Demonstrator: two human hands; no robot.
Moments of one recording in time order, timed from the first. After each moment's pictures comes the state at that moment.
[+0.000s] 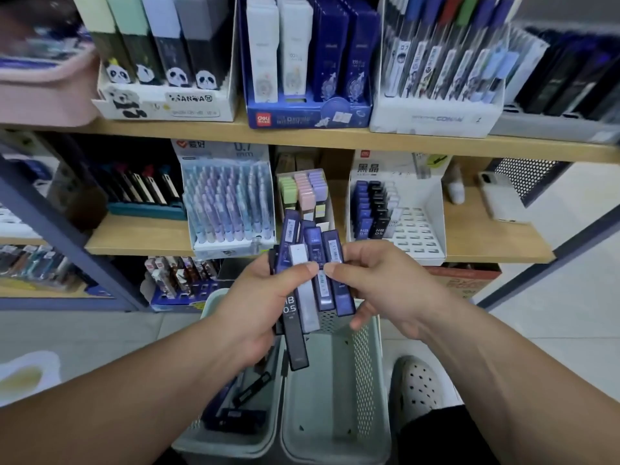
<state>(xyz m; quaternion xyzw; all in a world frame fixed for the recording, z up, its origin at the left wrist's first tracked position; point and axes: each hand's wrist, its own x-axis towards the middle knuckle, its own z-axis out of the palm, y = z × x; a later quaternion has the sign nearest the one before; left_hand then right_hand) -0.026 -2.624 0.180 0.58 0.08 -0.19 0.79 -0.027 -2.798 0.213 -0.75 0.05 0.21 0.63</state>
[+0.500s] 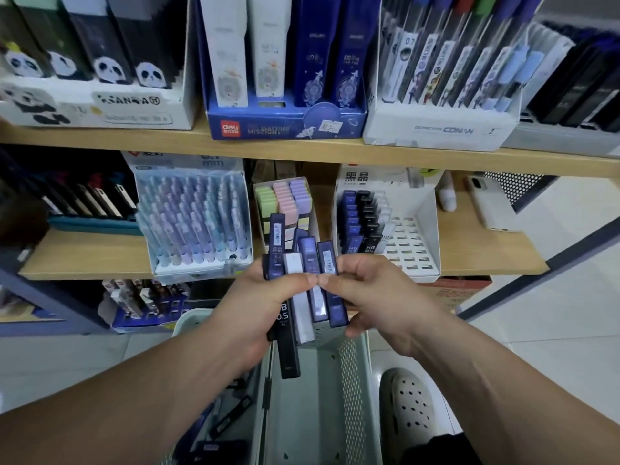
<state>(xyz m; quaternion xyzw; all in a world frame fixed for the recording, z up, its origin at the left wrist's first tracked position) 0.034 -2.642 0.150 0.57 0.10 -0.23 0.78 0.019 -2.815 0.184 -0.76 0.10 0.21 0.61</state>
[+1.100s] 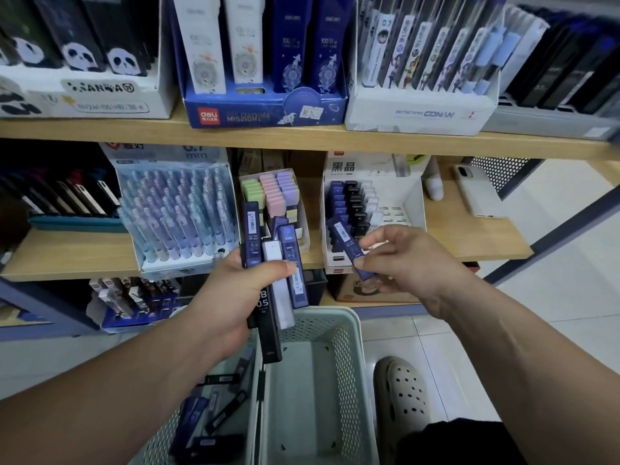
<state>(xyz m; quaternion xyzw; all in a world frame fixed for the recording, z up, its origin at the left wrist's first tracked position) 0.040 -2.633 0.147 0.59 0.11 -0.22 0.77 0.029 -2.868 0.191 -0.78 0.17 0.14 0.59</state>
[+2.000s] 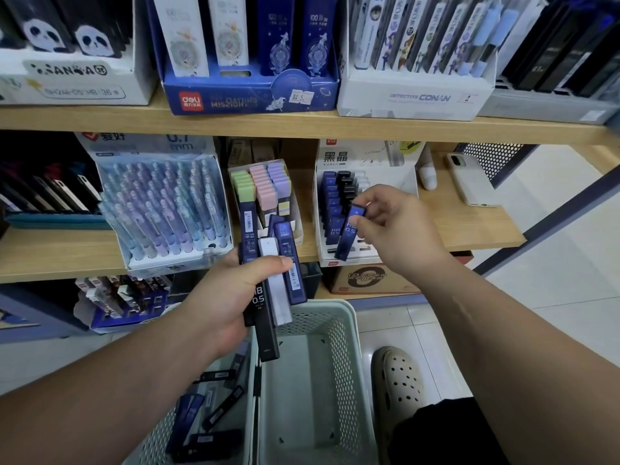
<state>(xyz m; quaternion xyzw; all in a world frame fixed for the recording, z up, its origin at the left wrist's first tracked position) 0.039 -2.636 0.148 0.56 0.14 -0.26 0.77 0.061 -2.873 0.169 -0.90 0.05 -0.09 0.43</state>
